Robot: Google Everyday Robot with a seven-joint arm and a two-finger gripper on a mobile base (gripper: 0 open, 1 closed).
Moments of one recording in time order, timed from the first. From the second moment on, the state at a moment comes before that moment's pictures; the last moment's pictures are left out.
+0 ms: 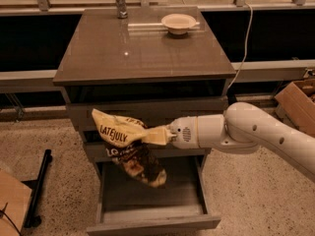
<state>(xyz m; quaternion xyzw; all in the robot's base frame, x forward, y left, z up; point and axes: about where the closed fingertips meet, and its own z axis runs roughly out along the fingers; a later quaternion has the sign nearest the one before) 0.507 0.022 0.763 -0.26 0.76 0.53 0.30</state>
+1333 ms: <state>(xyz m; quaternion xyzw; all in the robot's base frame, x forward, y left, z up) 0.562 -0.017 0.579 -0.25 0.82 0.40 0.33</state>
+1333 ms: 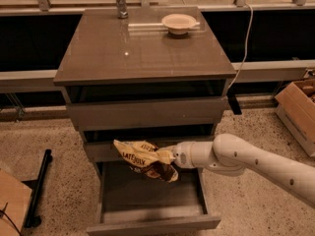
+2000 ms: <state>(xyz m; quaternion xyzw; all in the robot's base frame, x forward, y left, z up) 0.565 -0.011 0.559 -0.23 0.83 0.40 0.33</state>
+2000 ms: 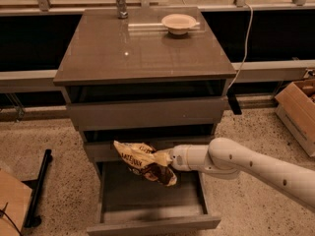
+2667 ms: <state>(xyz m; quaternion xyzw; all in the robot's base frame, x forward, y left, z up) 0.570 -0.005 0.498 -0.18 0.85 0.40 0.29</state>
